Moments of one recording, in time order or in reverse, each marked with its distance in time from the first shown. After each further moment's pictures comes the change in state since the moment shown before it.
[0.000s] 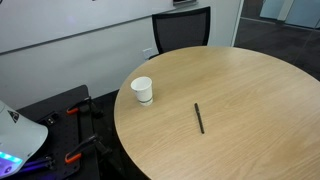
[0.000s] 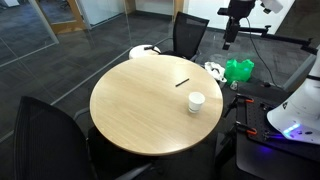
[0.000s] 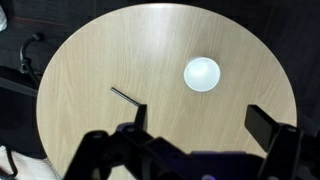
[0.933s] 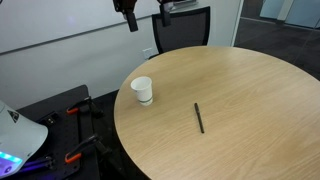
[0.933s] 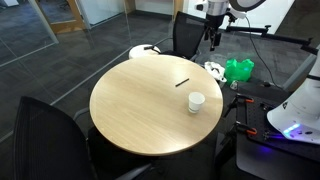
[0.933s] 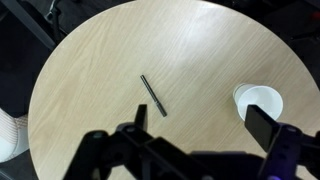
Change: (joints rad) arm -0.017 0.338 -0.129 0.133 -0.185 0.158 -0.467
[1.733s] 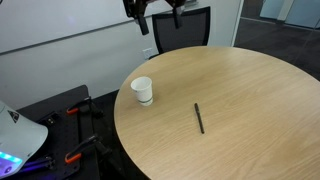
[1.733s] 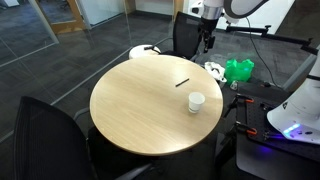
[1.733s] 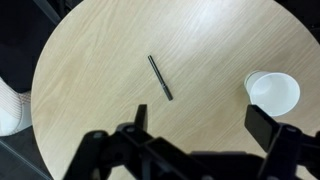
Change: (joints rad) arm -0.003 0.056 0.005 -0.002 0.000 0.137 -0.045
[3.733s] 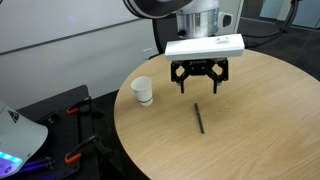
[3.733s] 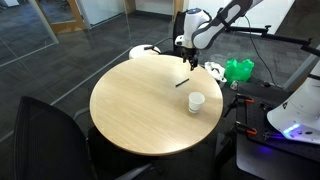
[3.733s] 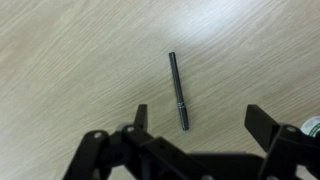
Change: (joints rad) arm -0.160 0.565 0.036 0.222 0.121 0.288 -0.425
